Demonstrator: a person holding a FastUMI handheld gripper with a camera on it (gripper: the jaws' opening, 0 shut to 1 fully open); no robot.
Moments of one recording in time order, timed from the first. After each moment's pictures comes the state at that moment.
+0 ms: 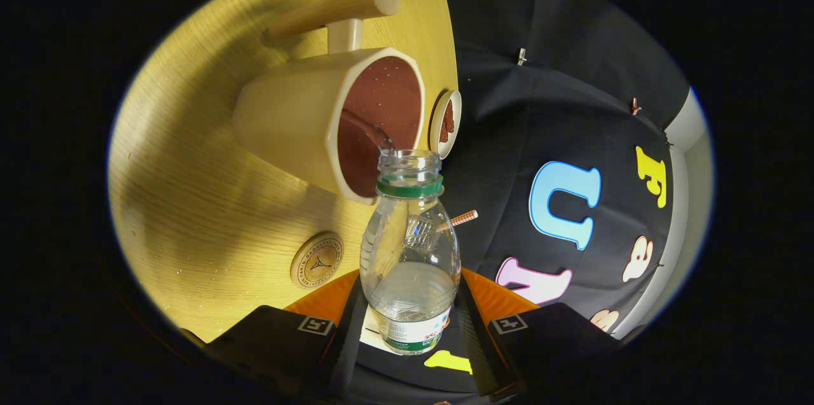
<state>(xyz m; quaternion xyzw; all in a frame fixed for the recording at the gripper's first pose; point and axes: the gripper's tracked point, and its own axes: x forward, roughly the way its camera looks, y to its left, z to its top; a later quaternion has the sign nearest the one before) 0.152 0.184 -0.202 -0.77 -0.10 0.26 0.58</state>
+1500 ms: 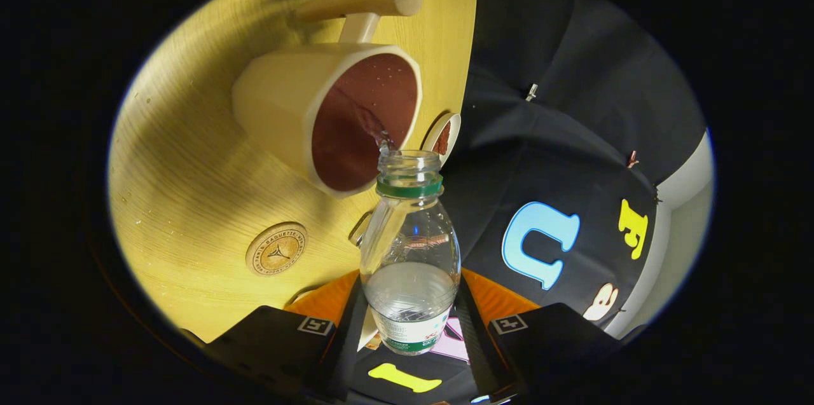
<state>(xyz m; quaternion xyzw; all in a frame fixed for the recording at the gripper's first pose) 0.156 0.203 -0.174 -0.81 -0.17 0.26 0.50</state>
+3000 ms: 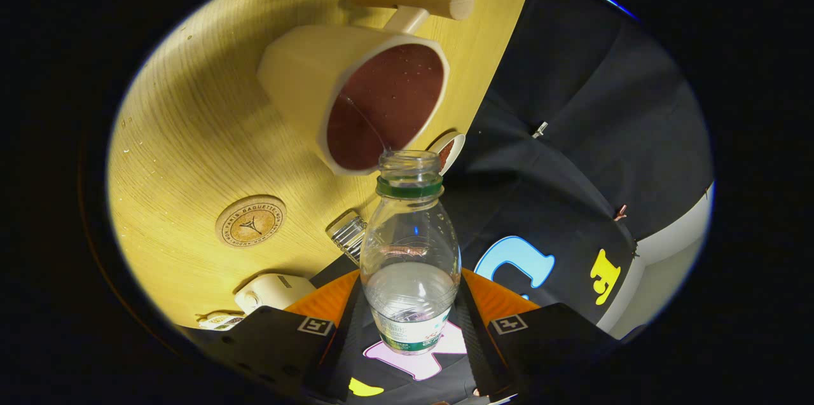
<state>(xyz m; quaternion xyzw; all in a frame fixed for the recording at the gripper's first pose) 0.146 0.213 -0.156 -0.85 -0.23 0.26 0.40</state>
